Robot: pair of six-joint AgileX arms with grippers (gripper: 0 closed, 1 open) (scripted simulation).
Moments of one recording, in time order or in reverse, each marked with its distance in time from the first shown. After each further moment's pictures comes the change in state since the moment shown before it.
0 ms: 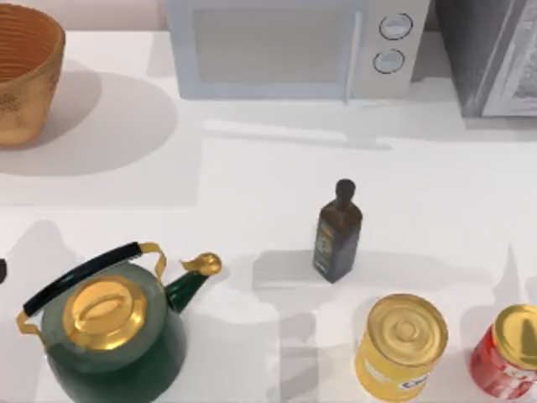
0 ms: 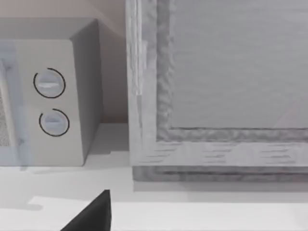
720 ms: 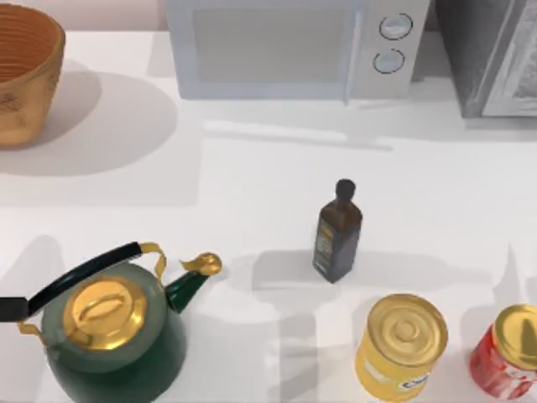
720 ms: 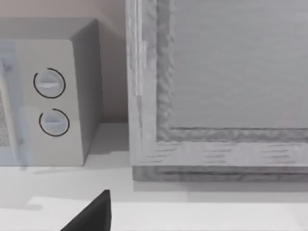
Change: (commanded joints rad) left arm -0.026 -0.256 -0.241 0.113 -0.017 -0.024; right arm 0.000 0.000 0.000 0.000 0.000 0.000
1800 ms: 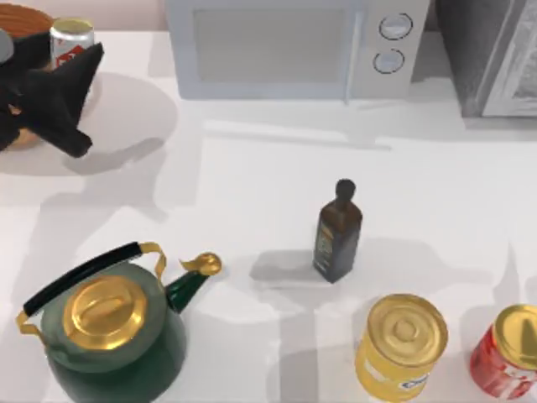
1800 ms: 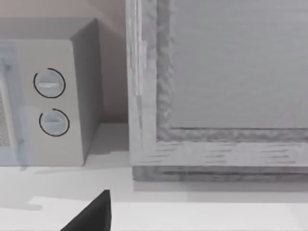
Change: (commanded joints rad) left arm -0.068 1.148 0.559 0.583 0.584 0.012; right arm 0.000 0.000 0.000 0.000 0.000 0.000
